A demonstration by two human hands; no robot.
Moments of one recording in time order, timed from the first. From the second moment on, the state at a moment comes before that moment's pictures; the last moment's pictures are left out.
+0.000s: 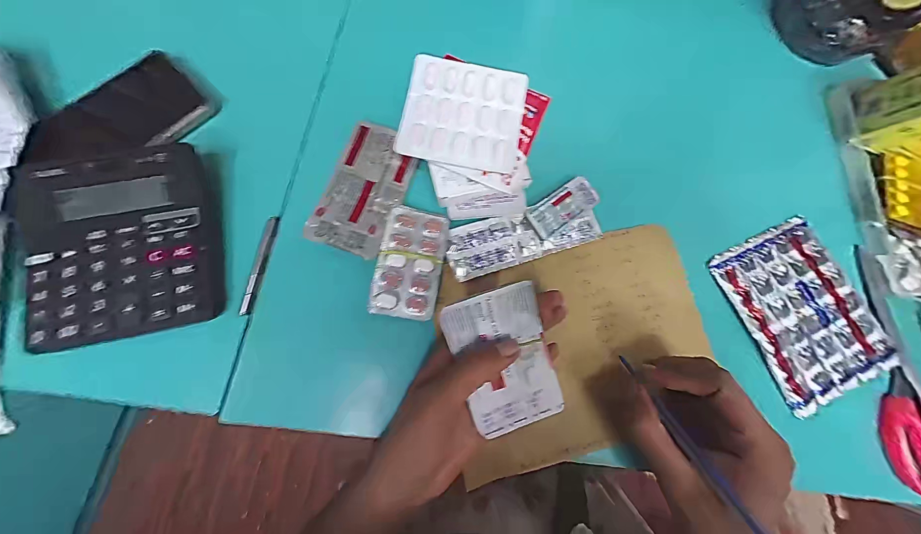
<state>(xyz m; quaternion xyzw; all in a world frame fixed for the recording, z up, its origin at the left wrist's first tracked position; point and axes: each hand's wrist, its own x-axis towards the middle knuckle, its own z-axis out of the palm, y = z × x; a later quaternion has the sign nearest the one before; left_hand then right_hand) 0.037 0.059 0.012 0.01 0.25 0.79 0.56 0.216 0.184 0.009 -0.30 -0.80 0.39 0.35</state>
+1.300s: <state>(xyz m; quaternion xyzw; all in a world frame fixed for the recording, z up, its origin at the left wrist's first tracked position) 0.037 0.054 0.011 -0.03 0.24 0.79 0.57 0.215 0.184 0.010 -0.32 -0.79 0.40 0.33</state>
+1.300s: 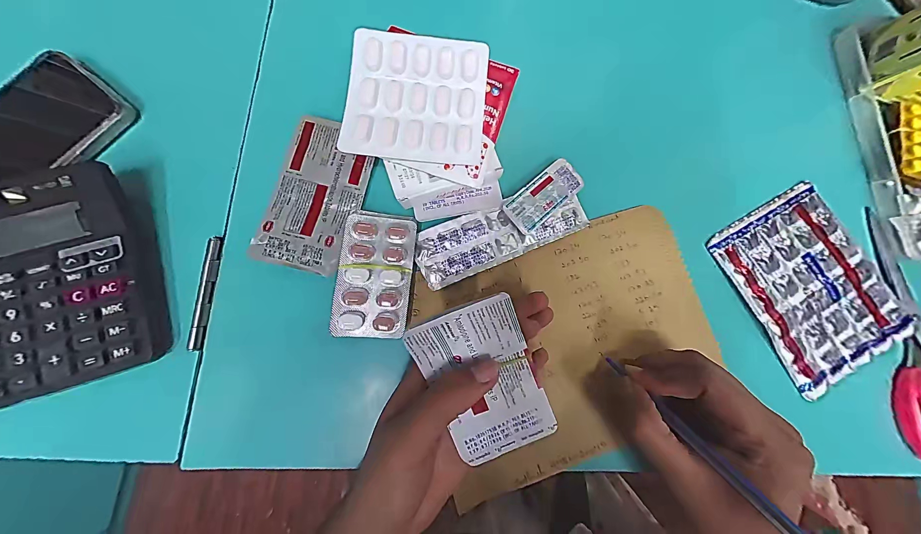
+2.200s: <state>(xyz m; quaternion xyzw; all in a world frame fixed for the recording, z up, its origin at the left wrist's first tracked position) 0.038 0.055 0.011 -0.02 0.27 0.79 0.55 0.217 0.183 0.008 -0.33 -0.80 0.37 0.34</state>
